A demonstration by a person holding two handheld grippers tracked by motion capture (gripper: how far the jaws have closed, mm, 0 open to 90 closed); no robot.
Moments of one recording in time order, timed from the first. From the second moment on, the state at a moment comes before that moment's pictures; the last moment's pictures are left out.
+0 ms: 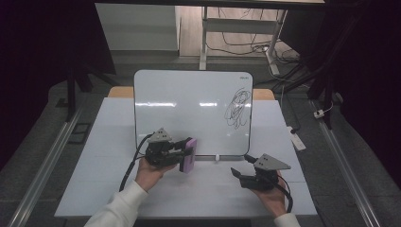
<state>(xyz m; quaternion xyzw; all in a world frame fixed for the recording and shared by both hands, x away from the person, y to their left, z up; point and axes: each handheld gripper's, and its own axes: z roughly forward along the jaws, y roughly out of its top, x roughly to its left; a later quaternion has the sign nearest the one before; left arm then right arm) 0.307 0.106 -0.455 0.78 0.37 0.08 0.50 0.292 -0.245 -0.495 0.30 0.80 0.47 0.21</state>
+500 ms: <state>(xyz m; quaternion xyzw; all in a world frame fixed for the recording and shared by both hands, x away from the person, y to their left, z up) 0.307 0.102 -0.460 0.77 0.38 0.08 0.50 0.282 -0.213 -0.495 0.27 0.81 0.47 0.19</state>
